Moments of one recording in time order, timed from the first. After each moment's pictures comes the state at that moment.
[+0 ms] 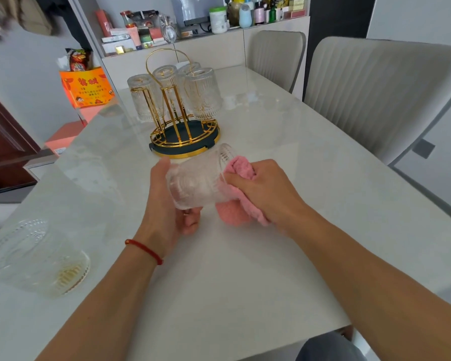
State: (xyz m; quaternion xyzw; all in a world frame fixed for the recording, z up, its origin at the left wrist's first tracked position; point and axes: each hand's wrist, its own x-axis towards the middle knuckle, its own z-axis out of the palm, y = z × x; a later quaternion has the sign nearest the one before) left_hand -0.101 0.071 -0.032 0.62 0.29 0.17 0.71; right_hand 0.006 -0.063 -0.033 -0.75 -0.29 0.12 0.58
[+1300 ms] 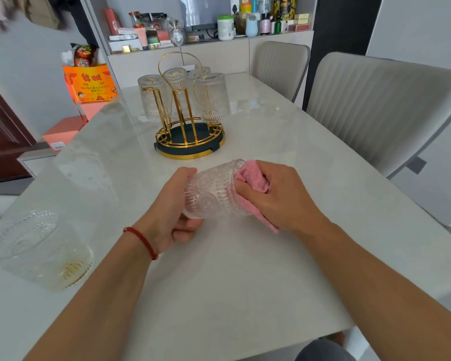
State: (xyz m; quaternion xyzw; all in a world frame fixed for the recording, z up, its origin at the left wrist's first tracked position) left_hand -0.110 0.086 -0.025 0.67 0.30 0.04 0.68; right_hand 0.017 -0.073 -0.045 -0.73 -0.45 -0.06 0.51
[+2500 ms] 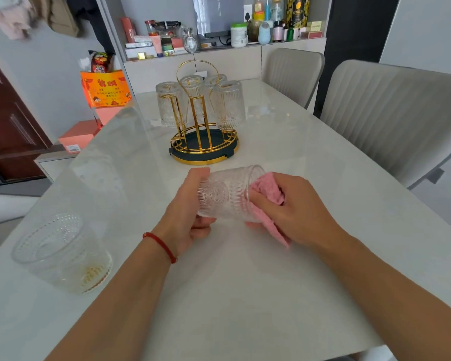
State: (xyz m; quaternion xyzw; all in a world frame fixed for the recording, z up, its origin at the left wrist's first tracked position) left_hand -0.105 0.089 -0.027 0.63 0.32 0.11 0.70; right_hand 0.008 -0.072 -0.044 -0.75 -0.44 -0.02 0.50
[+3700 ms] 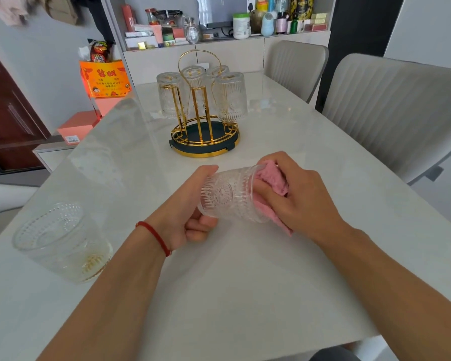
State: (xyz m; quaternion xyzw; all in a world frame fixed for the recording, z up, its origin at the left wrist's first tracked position) left_hand -0.112 0.095 -0.023 0.65 0.29 -0.03 0.70; right_hand 0.014 -0.077 -0.044 -0.76 -0.46 -0.11 0.45
